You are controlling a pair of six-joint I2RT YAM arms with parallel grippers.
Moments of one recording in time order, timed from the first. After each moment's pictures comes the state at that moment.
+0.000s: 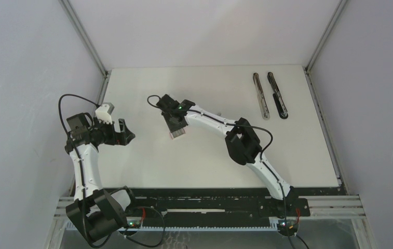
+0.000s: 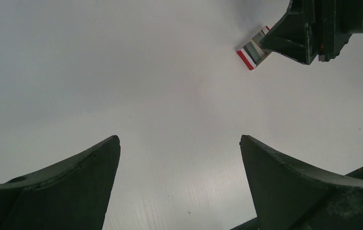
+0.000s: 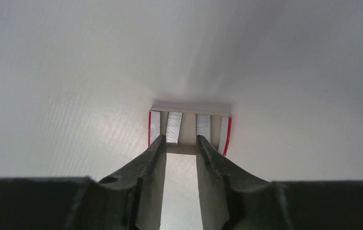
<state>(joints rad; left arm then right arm) 0.49 1.04 0.83 -0.69 0.71 0.38 0.92 2.44 2.20 -0.83 0.16 0.39</state>
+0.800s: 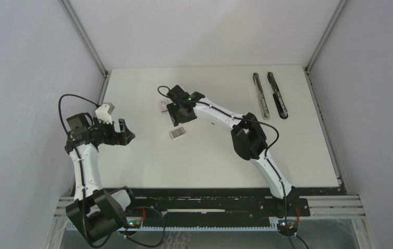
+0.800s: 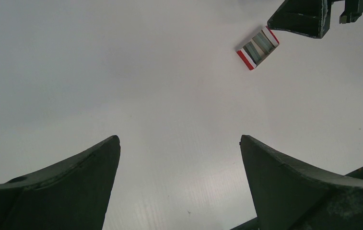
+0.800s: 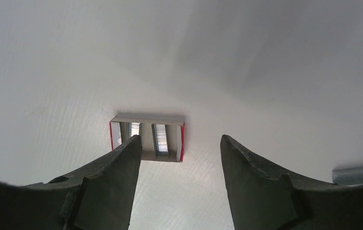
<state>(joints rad) 0.49 1.04 0.83 -0.69 0.71 0.38 0.83 2.40 2.16 -0.81 0.12 0.36</state>
